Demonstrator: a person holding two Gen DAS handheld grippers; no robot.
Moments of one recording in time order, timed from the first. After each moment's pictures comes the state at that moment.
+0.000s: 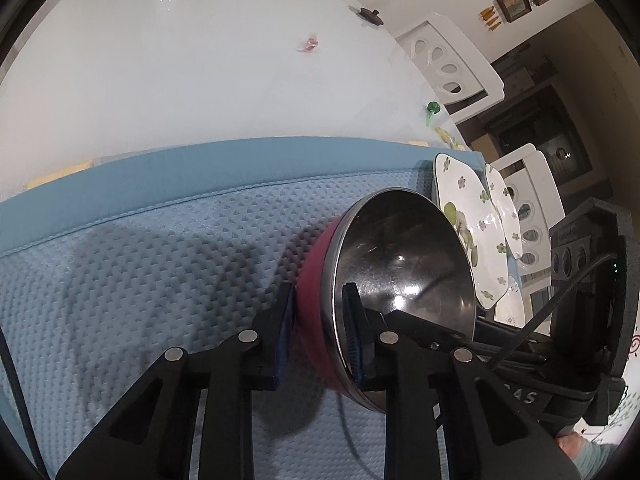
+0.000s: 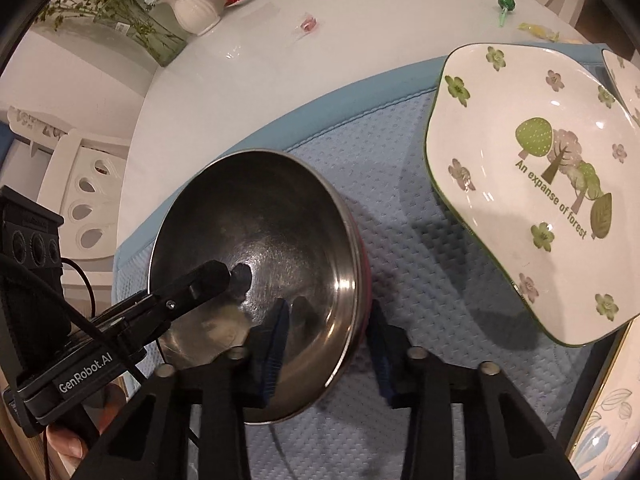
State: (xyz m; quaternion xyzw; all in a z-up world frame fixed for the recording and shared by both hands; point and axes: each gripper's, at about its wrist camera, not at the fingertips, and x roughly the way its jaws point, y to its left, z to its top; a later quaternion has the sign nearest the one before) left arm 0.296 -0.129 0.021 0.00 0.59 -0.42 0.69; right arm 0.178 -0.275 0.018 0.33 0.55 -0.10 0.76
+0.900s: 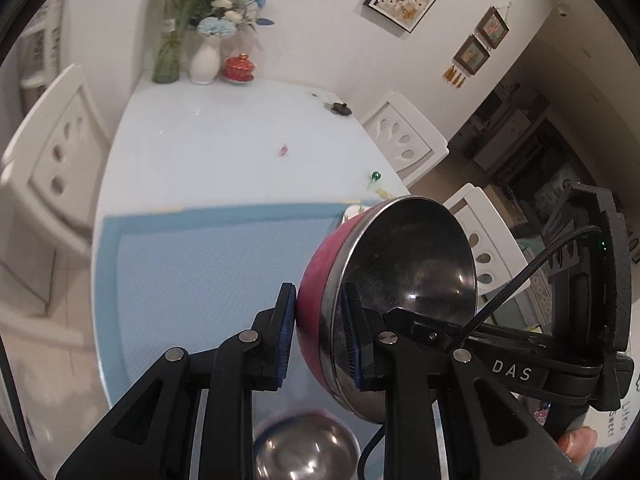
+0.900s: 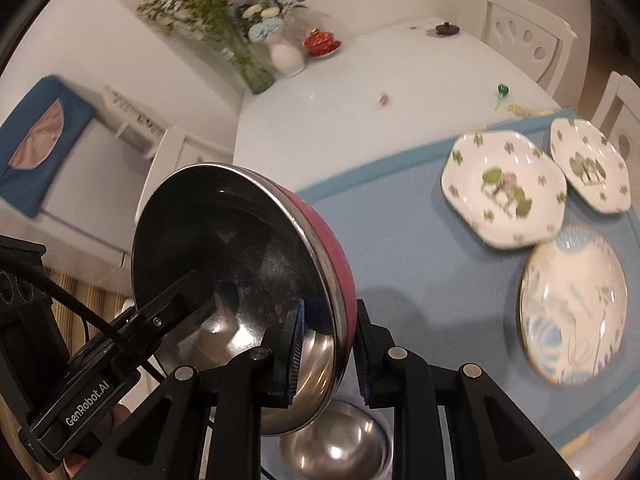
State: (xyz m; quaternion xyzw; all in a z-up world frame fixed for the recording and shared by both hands) left arm 0.151 -0.035 0.219 -0.02 0.48 -0.38 0.79; right arm 0.069 -0.199 0.207 0.30 0.50 -0.05 0.81
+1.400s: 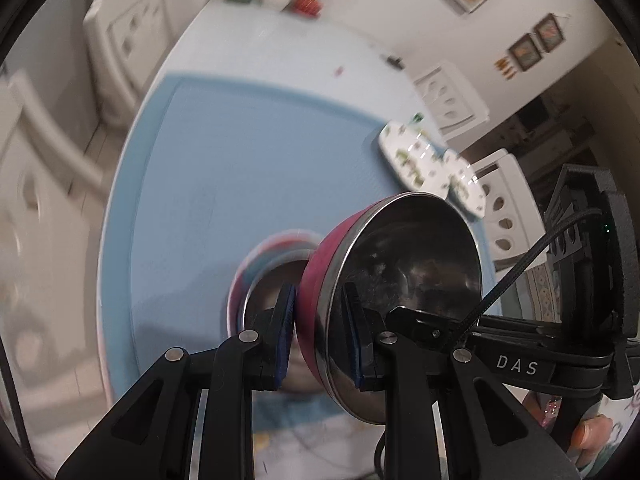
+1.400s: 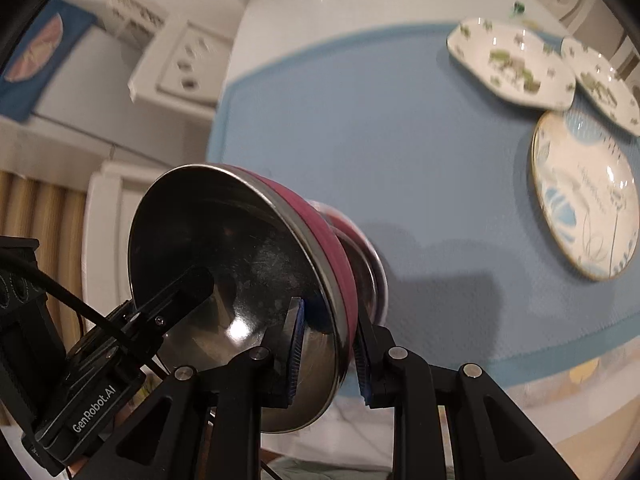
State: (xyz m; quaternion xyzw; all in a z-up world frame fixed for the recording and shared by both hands) left arm 0.053 0.025 0.139 -0.07 0.57 -0.29 0.77; right arm -0.011 -0.149 0.133 0.25 0.63 0.01 0.74
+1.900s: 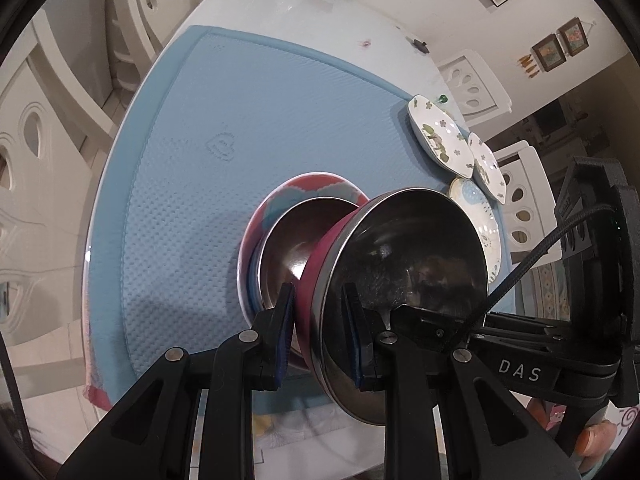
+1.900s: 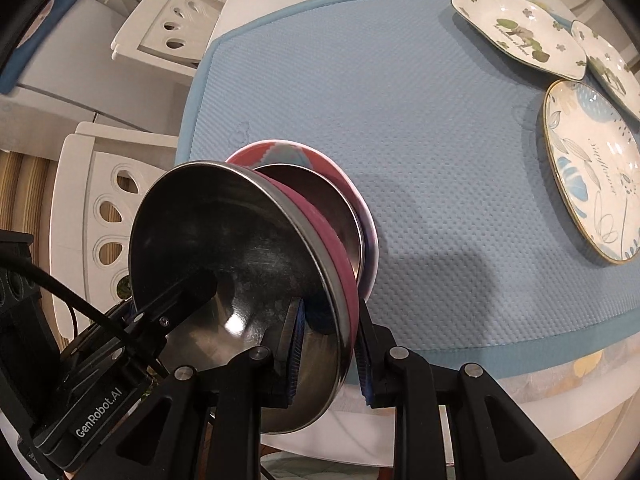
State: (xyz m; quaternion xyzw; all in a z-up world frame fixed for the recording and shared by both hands) left arm 0.035 0.034 0.103 -0.08 0.59 -0.27 0.75; right arm -0.019 -0.141 0.097 0.23 0.66 0.01 0.72
